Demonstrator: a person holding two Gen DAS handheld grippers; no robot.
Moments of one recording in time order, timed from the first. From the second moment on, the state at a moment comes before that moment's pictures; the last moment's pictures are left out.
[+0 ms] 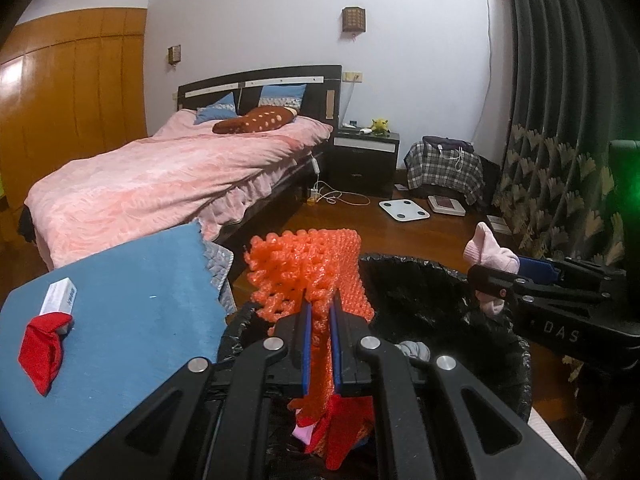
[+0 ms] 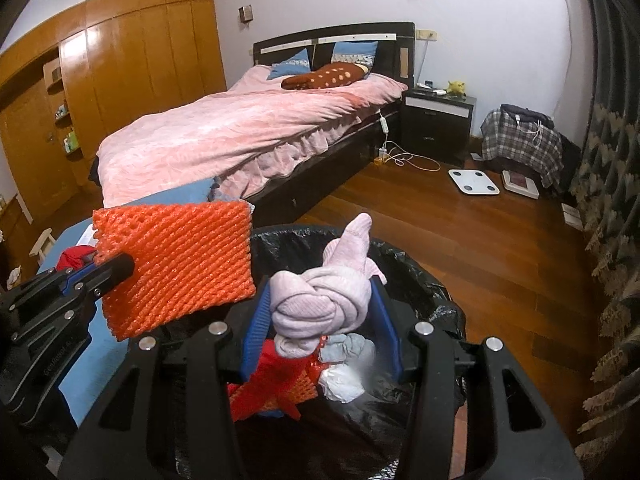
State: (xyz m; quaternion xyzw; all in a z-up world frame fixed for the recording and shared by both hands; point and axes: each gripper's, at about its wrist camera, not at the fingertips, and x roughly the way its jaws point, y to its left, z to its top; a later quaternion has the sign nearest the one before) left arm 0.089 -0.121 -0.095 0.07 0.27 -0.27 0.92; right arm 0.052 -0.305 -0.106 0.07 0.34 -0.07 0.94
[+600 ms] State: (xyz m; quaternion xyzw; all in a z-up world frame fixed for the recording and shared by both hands) left arm 0.093 -0.084 -0.096 0.05 0.28 -0.25 0.93; right arm 0.053 -0.302 -0.105 0.07 0.33 -0.08 0.94
